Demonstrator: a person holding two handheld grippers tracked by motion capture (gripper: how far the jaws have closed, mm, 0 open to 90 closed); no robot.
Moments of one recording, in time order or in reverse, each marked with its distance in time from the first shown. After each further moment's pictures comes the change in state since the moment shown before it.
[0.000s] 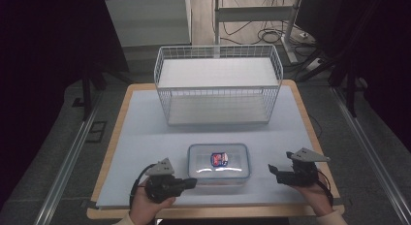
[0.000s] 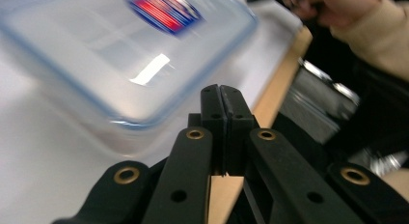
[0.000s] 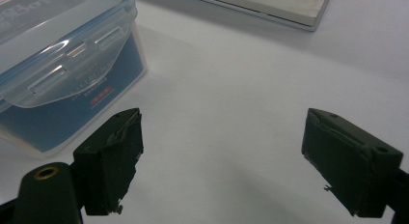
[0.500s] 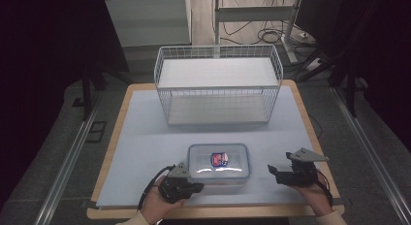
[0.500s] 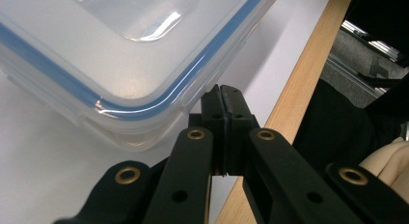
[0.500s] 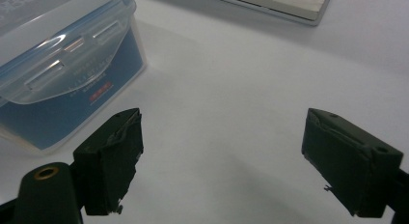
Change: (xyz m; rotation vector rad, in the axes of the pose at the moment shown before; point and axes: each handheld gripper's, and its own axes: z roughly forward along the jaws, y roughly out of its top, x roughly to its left) left arm 0.006 -0.010 0.045 0.182 0.053 0.064; right arm 0.001 0.000 0.002 0.015 0.000 0.002
